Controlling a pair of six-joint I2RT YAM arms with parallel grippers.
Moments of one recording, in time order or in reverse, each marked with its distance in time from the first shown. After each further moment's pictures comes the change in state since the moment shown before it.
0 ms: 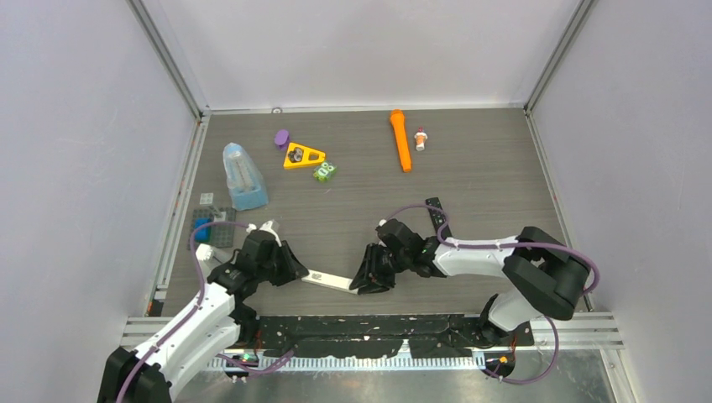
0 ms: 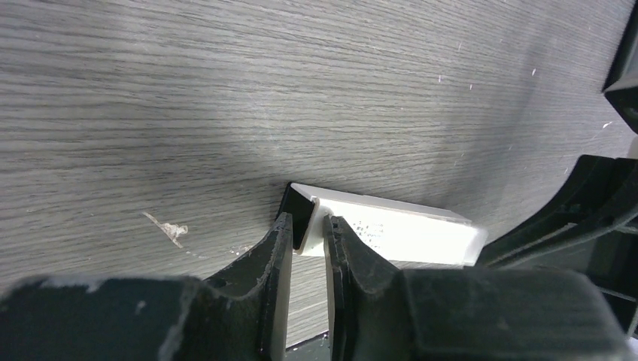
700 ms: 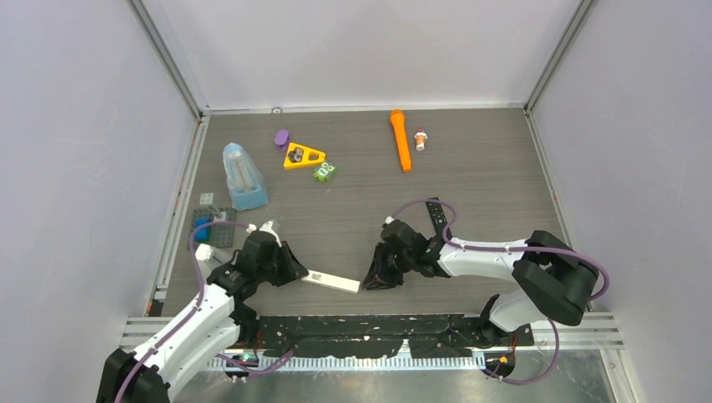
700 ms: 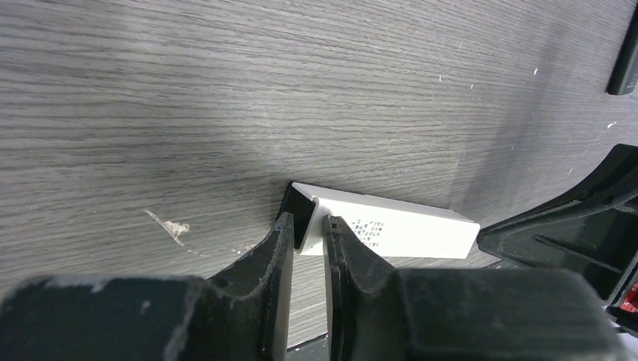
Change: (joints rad) left arm -0.016 -0.010 0.001 -0.004 -0.022 -0.003; right arm -0.011 -0.083 -0.013 -0.157 0.134 -0.131
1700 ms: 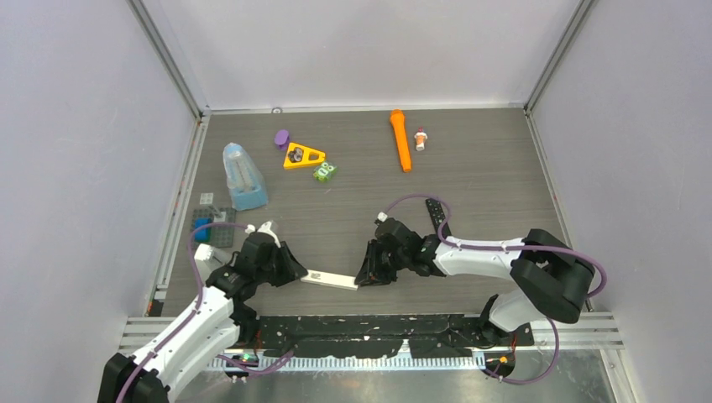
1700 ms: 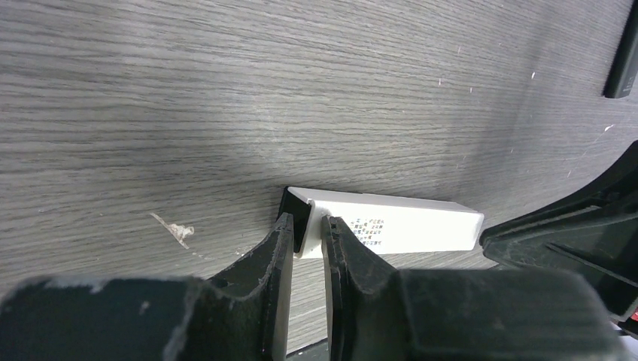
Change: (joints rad) left arm -0.002 -0.037 -0.016 -0.002 -0.005 0.004; right arm 0.029 0.016 0.047 0.033 0.043 -0.045
